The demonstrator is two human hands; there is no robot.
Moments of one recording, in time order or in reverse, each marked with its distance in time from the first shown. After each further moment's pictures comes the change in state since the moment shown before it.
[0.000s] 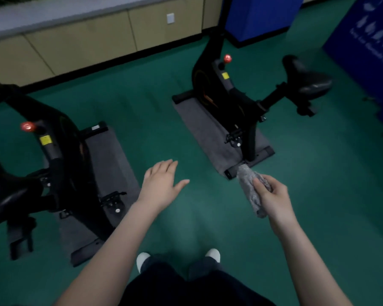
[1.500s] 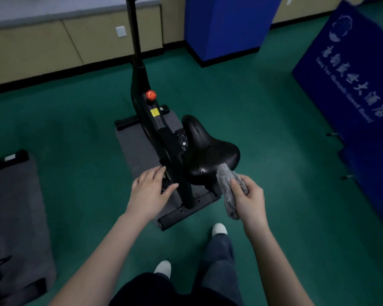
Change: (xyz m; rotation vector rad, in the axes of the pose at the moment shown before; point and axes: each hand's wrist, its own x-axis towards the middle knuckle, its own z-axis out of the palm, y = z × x) left_hand 0.399 0.385 0.046 -0.099 0.019 -0.072; right_hand 0.454 -0.070 -0.283 0.012 0.019 -0.064
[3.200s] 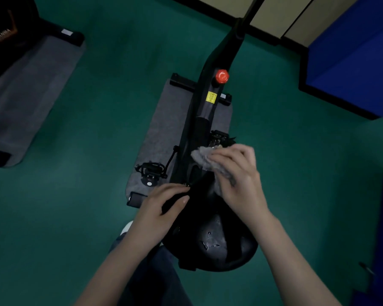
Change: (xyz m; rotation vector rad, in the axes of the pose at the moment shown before) left_hand 0.115 0.063 0.104 -1.050 0.485 -0.447; right_hand 0.263 -0.026 0.121 -0.557 -0.826 -1.228
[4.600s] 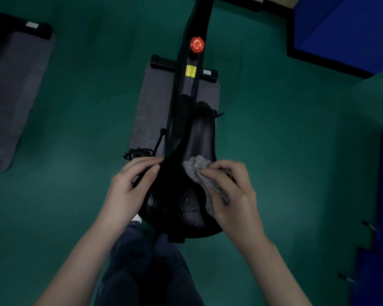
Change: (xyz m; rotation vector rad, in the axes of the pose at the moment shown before) left_hand -0.003 -0.001 0.009 -0.069 0.064 0.041; right_hand -0.102 -0.016 -0.016 0.129 0.046 0.224
